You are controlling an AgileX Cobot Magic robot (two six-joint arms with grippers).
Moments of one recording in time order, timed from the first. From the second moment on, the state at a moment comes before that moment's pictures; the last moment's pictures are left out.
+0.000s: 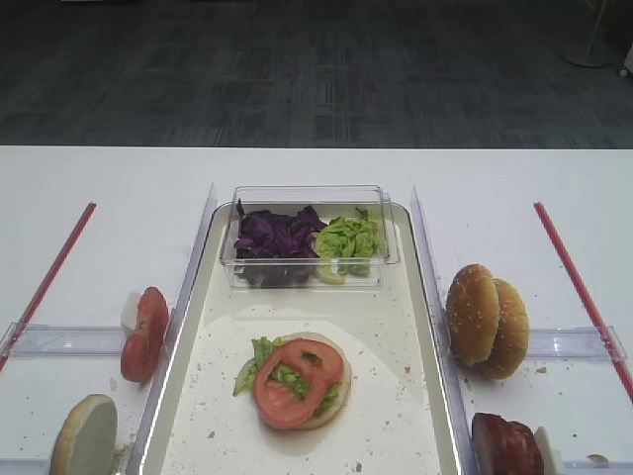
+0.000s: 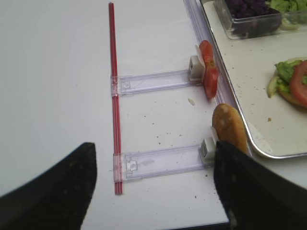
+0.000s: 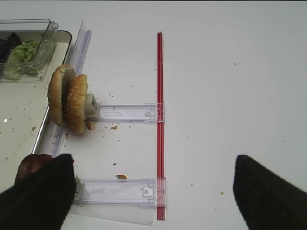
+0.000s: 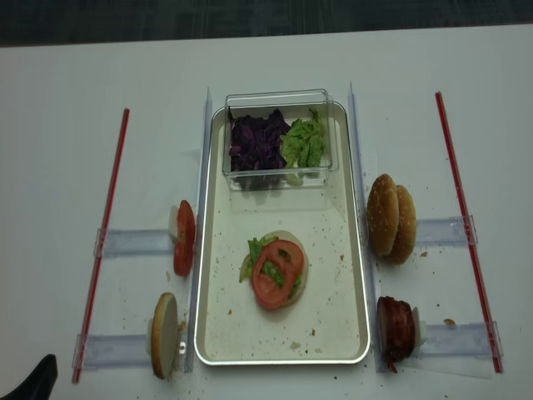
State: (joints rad) left arm 0.05 0.03 -0.49 -0.08 1.18 0.08; right arm -0.04 -0.02 -0.48 0.08 1.14 -0.05
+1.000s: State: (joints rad) left arm 0.05 0.03 -0.49 -0.06 1.18 0.10; right arm -0.04 -0.02 -0.48 0.08 1.14 -0.05
